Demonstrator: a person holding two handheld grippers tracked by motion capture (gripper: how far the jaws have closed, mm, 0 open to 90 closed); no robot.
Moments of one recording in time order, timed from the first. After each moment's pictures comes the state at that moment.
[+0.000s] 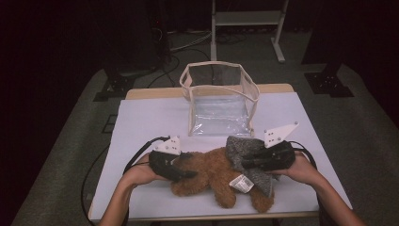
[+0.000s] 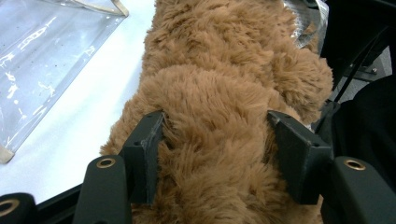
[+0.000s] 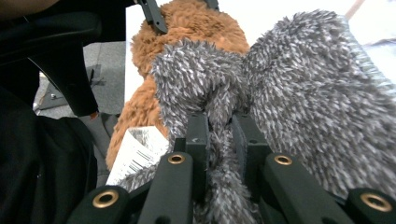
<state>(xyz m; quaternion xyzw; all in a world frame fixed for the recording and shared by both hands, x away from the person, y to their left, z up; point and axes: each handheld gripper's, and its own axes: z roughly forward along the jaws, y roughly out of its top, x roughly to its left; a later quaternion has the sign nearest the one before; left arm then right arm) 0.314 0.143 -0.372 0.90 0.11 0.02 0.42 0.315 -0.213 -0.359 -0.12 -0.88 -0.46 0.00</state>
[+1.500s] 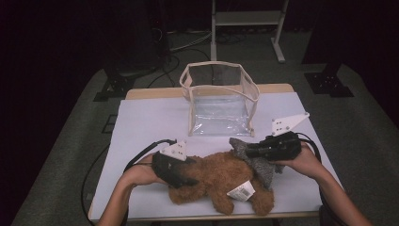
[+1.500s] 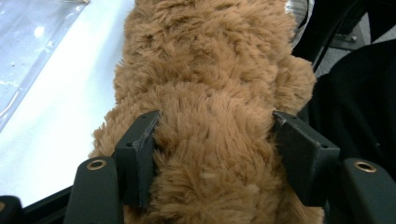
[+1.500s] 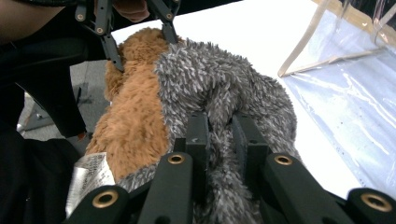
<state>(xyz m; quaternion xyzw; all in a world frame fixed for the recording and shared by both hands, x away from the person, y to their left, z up) 0.305 0.129 -0.362 0.92 0.06 0.00 0.38 0.327 -0.226 -0.341 -0.15 -0.86 -0.48 -0.02</state>
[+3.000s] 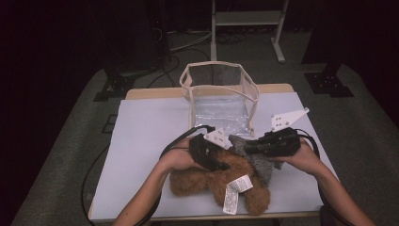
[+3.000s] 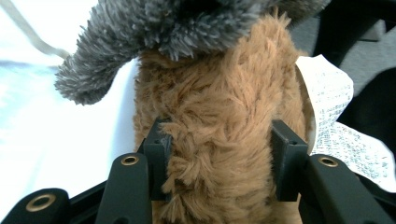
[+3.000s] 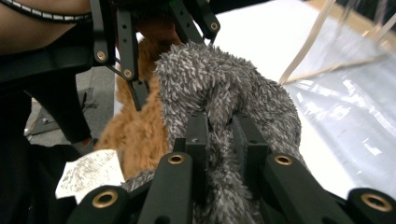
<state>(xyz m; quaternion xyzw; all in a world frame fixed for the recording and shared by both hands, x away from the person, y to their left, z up) 0.335 0.033 -0.335 0.93 0.02 0.03 0.36 0.334 -0.223 -0.330 -0.14 -0.86 -0.49 -0.01</state>
